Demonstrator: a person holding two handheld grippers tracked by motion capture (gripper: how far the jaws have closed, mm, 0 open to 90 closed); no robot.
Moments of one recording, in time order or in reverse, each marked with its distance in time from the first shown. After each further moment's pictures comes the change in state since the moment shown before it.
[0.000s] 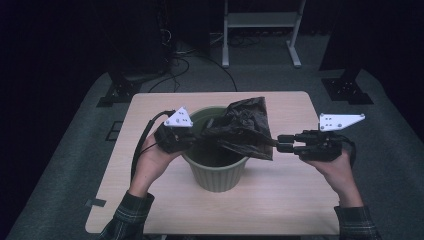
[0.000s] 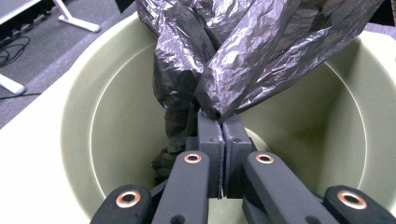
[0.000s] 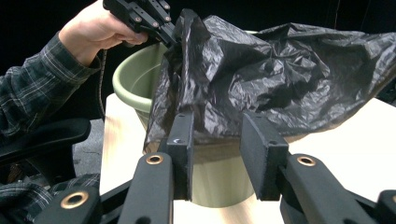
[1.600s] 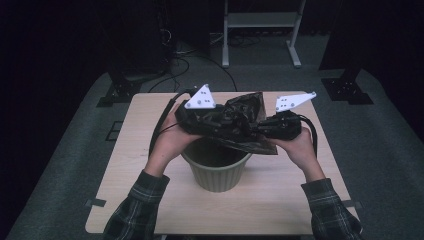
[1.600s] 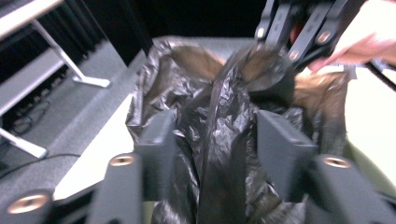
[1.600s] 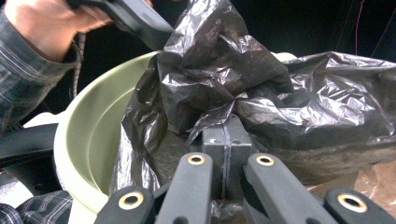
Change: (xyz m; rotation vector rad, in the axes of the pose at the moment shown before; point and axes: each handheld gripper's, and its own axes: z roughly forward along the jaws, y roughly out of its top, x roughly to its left) left arm 0.001 0.068 0.021 -0.120 0.012 0.165; right arm -0.019 0.046 0.084 0.077 0.040 -0.046
